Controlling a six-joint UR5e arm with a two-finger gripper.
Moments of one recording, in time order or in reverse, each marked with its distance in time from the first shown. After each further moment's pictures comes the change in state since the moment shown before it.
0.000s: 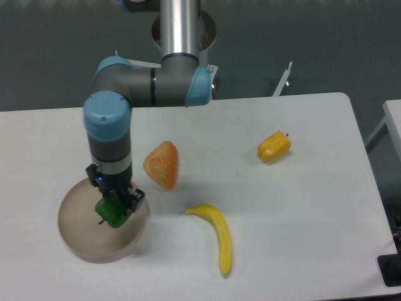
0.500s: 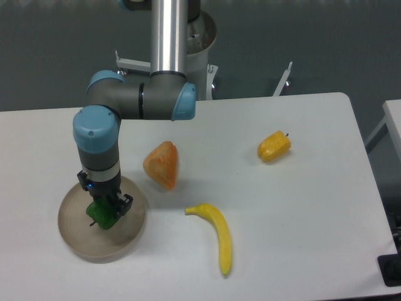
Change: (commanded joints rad) arm -0.020 -0.032 -0.017 0.003 0.002 0.006
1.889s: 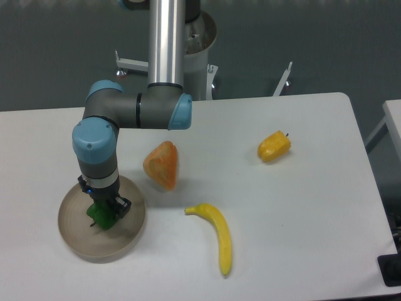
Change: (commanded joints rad) arm -0.003 -0.026 0.000 0.006 0.005 0.005
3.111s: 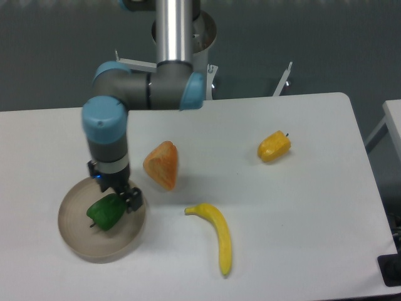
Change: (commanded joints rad) arm 0.171 0.153 -0.020 -0.097 0.014 0.317
